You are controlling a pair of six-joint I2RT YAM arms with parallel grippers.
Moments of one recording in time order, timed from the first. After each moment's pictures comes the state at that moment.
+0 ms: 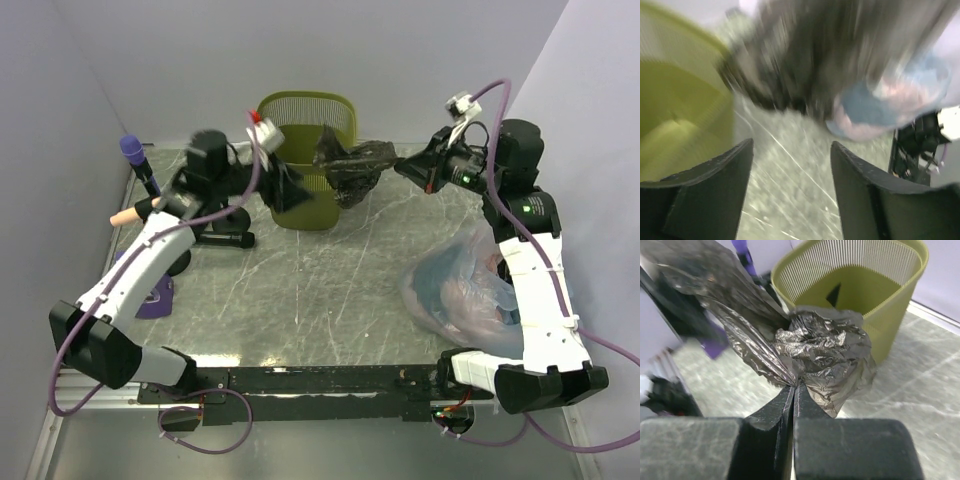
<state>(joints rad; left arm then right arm) -0.41 1.38 1.42 -0.19 0.77 -0.08 0.11 1.19 1.54 -0.59 -0.75 0.04</state>
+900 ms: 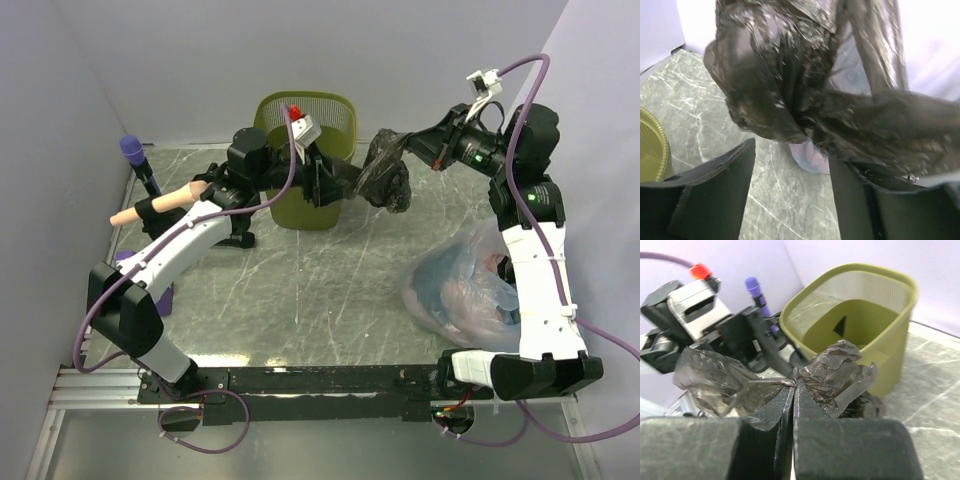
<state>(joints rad) -0.58 1.57 1.43 0.16 0.81 -0.25 0.05 1.25 1.62 -0.42 -0.81 0.32</state>
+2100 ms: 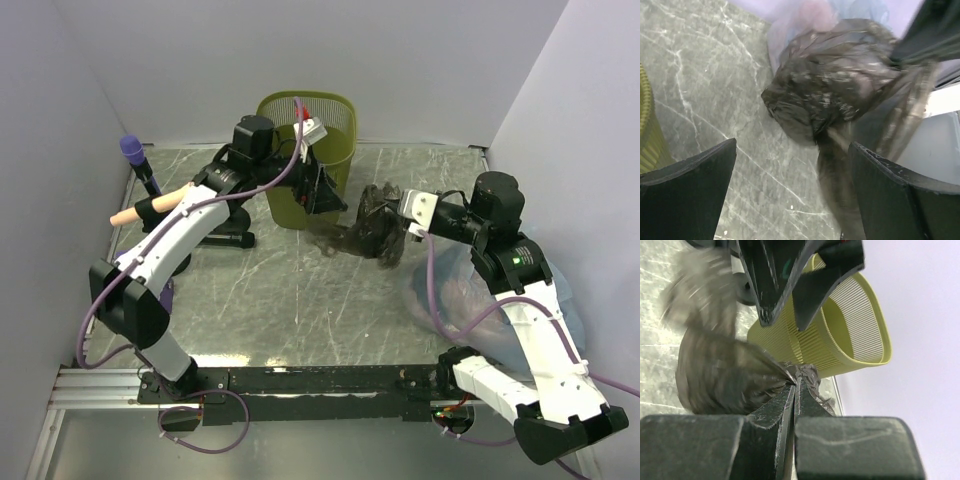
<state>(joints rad) -0.55 1.62 1.63 -0.34 0.86 -0.12 0.28 0.94 1.23 -0.52 -0.79 -0.91</state>
